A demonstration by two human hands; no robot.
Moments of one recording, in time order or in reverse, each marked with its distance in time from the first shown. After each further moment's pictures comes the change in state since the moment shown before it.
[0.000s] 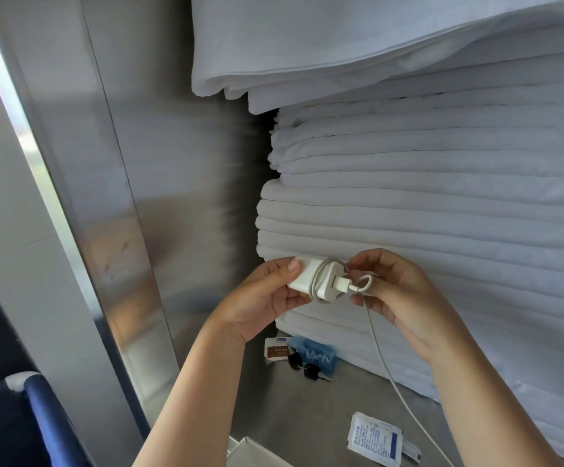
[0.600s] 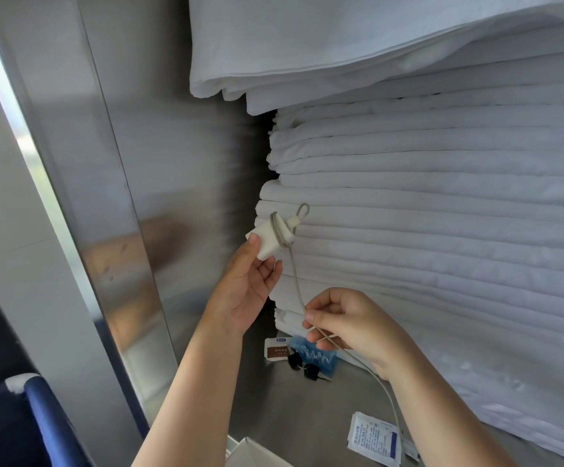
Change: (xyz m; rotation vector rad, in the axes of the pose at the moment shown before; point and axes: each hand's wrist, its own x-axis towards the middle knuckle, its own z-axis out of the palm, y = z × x) left_hand 0.005 0.005 -0.008 -0.394 0.423 0.178; right_hand -0.003 0.030 0.035 -0.316 -0.084 0.277
